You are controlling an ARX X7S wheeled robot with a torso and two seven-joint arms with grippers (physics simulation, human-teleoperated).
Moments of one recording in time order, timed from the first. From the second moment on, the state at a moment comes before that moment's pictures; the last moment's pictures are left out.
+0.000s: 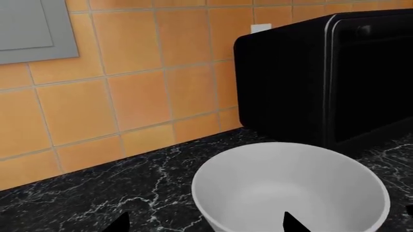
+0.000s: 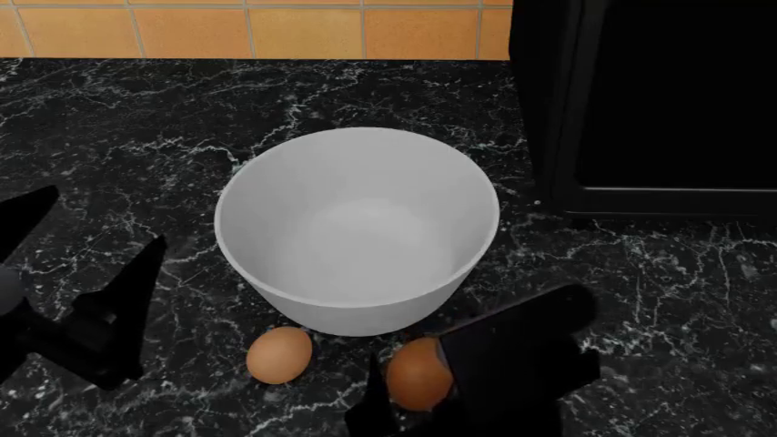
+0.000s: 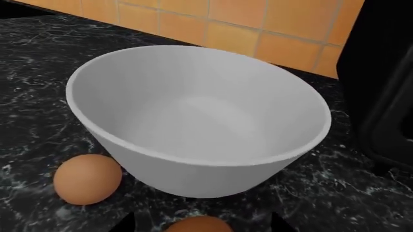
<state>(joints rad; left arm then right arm) -0.49 -0.60 0.13 0.51 -0.74 -0.71 -0.02 0.46 0.47 -0.35 -0.48 0.63 0.90 0.17</state>
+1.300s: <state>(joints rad) -0.42 -0.60 0.04 0.52 -0.74 -0.64 -0.10 0.40 0.57 0.11 -0.94 0.95 1.13 0.56</state>
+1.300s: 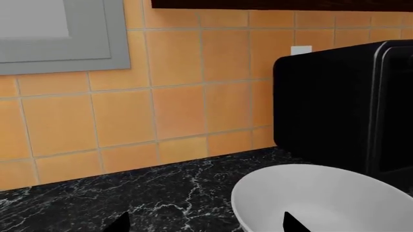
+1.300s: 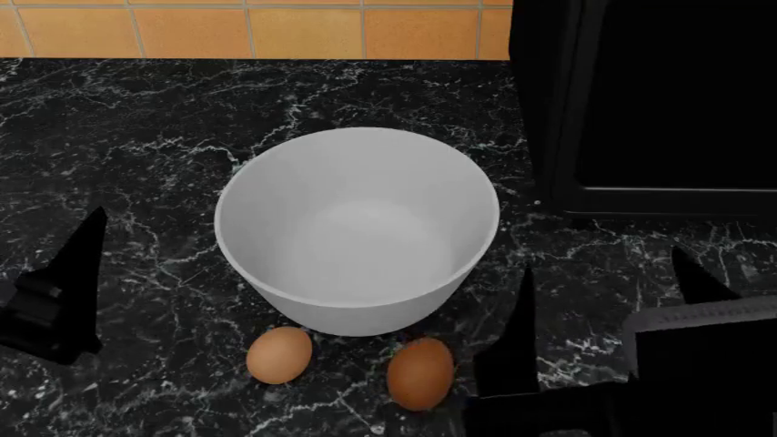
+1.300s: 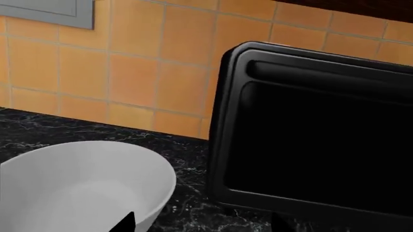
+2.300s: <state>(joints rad) -0.42 -0.60 0.06 0.50 -0.71 -0.60 -0.09 0.24 0.52 0.19 -0.94 0.85 1.19 0.91</state>
